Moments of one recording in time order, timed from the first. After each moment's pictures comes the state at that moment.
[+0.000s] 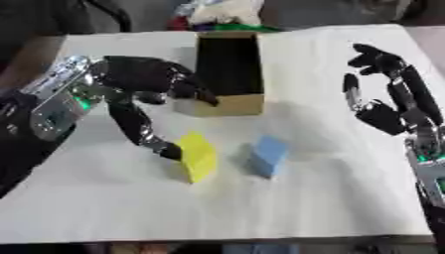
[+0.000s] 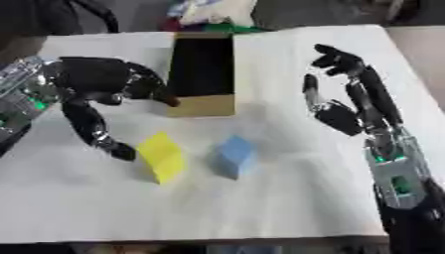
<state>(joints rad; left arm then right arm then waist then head) -0.81 0.66 -0.58 -1.49 -0.55 -0.64 -0.46 -0.44 -0.24 0.01 -1.51 0.63 -0.37 0.04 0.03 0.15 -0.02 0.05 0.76</state>
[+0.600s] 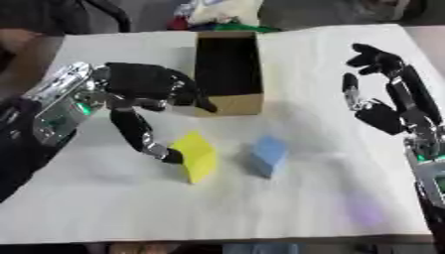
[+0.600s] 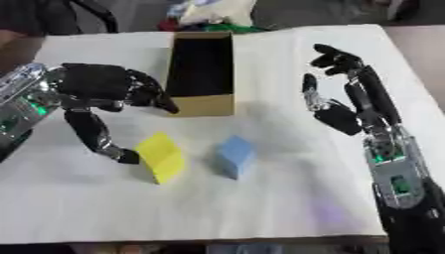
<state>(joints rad) -0.79 0.65 -0.58 -1.49 -0.58 -0.64 -0.47 -0.44 -0.24 0.01 -1.51 0.63 -0.37 0.04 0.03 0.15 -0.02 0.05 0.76</state>
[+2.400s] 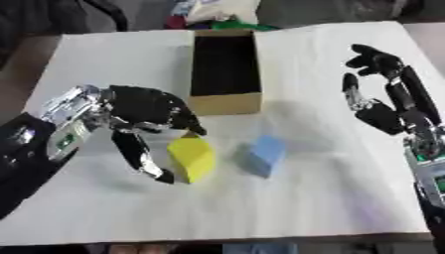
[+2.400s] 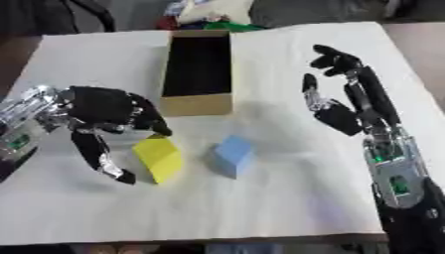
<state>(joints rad) -0.75 0.62 -0.61 -1.40 -0.80 -0.69 -0.42 -0.44 -0.24 0.01 -1.50 0.62 -0.37 0.04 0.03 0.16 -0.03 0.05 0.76</state>
